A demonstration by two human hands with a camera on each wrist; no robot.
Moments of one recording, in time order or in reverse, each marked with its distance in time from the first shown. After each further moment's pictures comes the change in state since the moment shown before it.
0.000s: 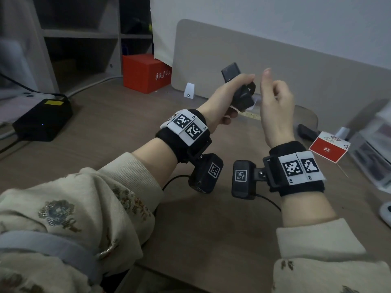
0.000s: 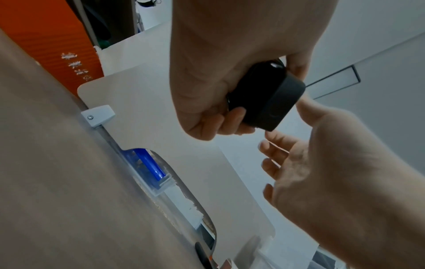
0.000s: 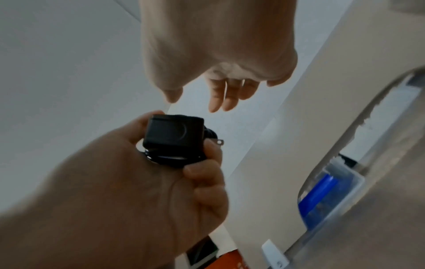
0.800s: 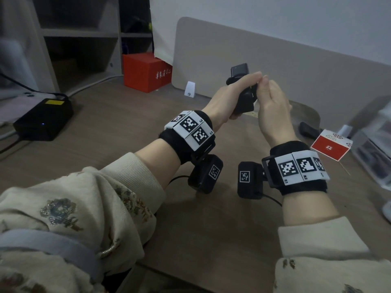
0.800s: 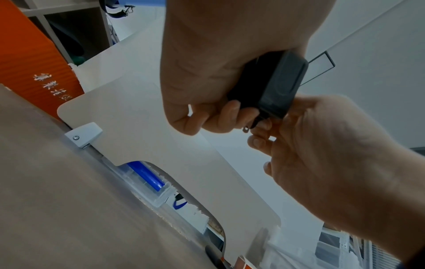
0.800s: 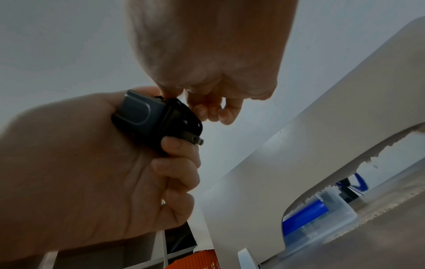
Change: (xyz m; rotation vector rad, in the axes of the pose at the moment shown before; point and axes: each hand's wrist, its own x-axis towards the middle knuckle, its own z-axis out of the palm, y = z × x) left_hand -0.013 0.008 0.009 0.052 0.030 0.033; right_hand -0.010 -0.009 -0.008 -0.186 -0.196 -0.105
